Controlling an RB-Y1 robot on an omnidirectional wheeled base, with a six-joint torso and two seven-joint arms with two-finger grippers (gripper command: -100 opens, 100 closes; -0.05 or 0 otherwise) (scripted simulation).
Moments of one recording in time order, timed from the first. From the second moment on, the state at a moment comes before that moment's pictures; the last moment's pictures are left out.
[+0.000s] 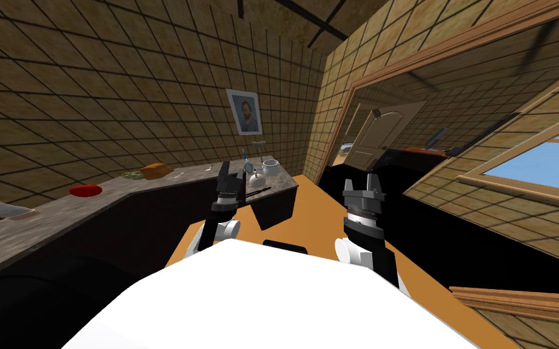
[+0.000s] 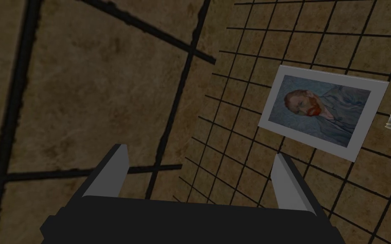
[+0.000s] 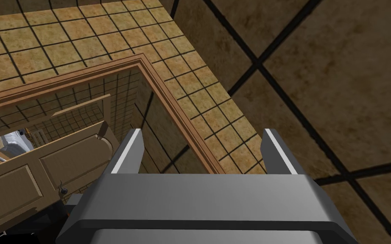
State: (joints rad) left arm 0.47 0.08 0.01 -2.35 -0.01 -0.44 0.07; right arm 0.48 -0.01 0.05 -2.27 -0.11 -0.48 0.02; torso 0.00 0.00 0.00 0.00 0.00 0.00
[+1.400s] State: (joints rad) left arm 0.33 0.16 0.13 -2.41 0.10 -0.05 0.16; right arm 0.48 -0.01 0.05 -2.27 -0.11 -0.48 0.02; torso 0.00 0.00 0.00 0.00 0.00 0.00
